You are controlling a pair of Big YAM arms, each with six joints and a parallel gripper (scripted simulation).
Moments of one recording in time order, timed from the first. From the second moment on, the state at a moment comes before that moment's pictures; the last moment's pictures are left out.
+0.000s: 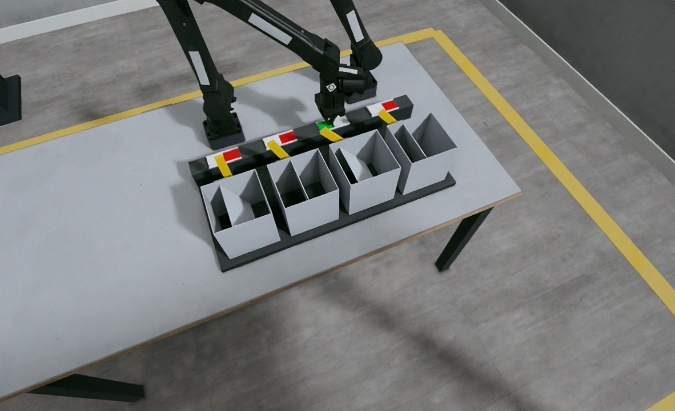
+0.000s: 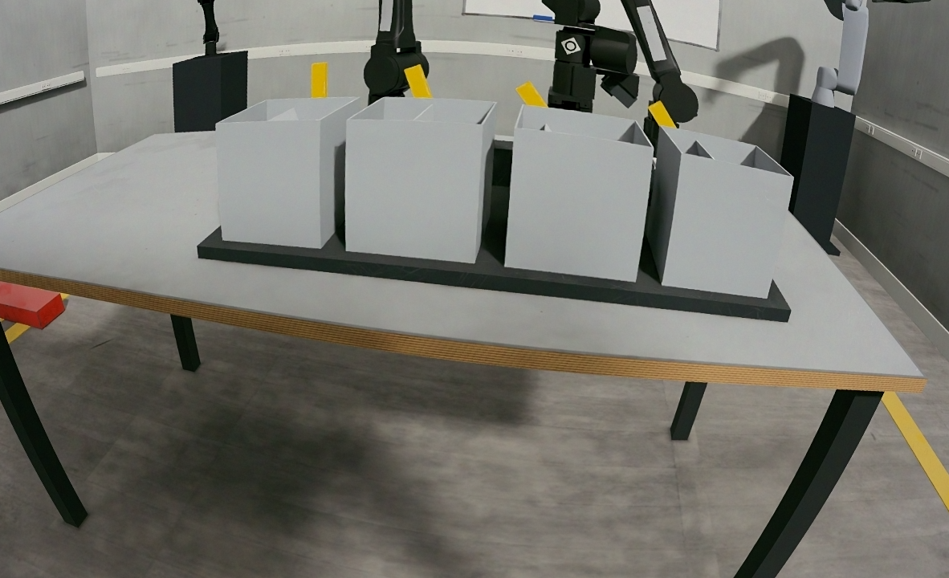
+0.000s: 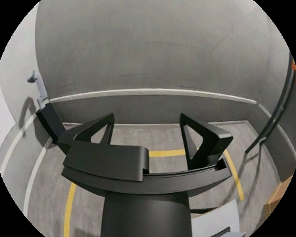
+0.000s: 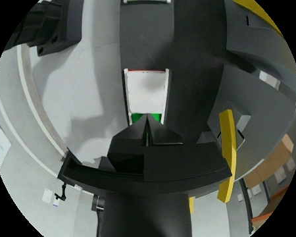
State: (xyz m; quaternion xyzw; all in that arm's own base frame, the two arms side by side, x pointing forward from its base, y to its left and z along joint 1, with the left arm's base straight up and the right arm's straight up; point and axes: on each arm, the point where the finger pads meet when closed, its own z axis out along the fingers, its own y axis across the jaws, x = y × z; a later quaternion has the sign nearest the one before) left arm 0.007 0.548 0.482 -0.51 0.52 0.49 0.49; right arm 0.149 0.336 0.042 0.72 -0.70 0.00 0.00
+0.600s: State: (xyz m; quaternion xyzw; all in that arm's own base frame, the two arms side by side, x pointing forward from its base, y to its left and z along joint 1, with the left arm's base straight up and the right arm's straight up) left arm 0.007 0.548 0.482 -0.51 0.52 0.49 0.49; right arm 0.146 0.329 0.057 0.72 -0.70 0.00 0.01
